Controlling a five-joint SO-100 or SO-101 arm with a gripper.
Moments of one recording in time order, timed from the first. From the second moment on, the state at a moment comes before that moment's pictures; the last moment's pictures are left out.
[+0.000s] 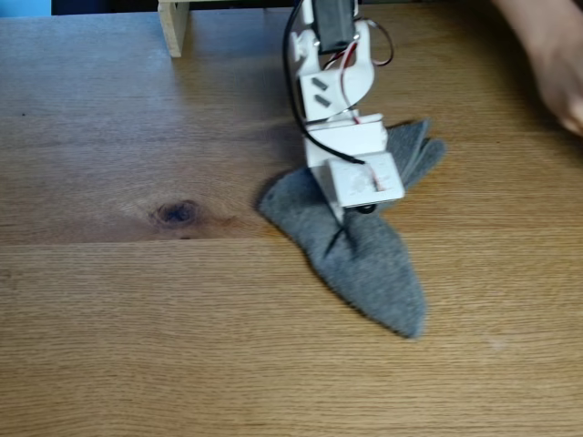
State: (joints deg) arm -1.7 33.8 83.5 16.3 8.7
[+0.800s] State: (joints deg) arm 22.6 68.8 85.6 50.3 -0.8
